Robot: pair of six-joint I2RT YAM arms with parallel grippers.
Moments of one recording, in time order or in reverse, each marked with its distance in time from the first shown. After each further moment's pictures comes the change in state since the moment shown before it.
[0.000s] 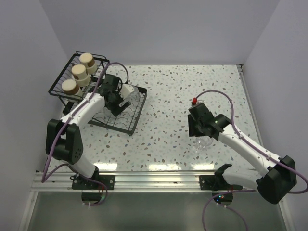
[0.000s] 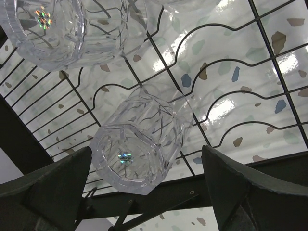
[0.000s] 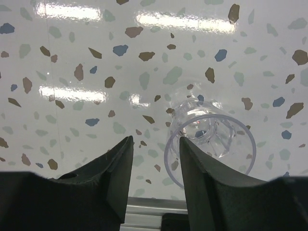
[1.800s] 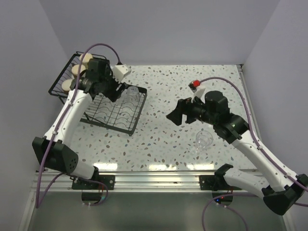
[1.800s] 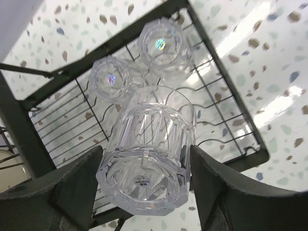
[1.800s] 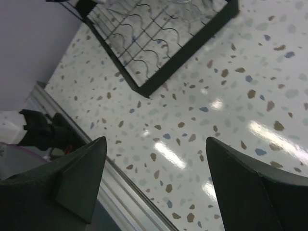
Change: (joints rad) left arm 0.040 -0.099 0.260 -0.155 0.223 -0.063; right arm 0.000 -0.152 0.158 0.296 -0.453 -0.095
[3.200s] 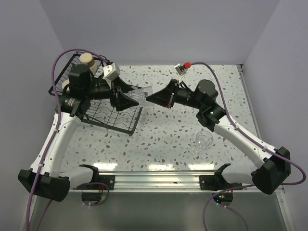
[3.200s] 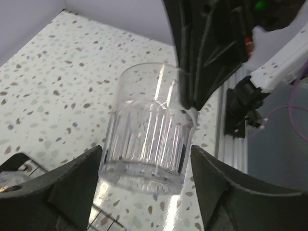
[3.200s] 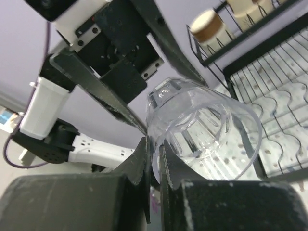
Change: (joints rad) left arm 0.019 -0.326 -0.168 0.386 0.924 -0.433; right arm 0.024 0.279 0.024 0.874 -0.453 0.488
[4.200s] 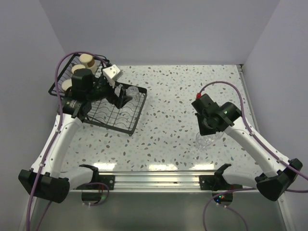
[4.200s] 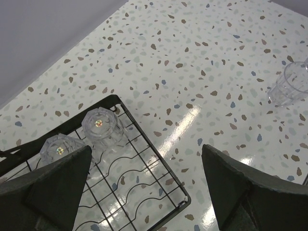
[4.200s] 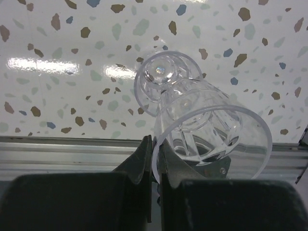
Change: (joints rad) left arm -0.002 -0.014 -0.076 -0.035 -0.477 0.163; right arm 0.005 -0.092 0.187 -1.668 0.946 -0.407
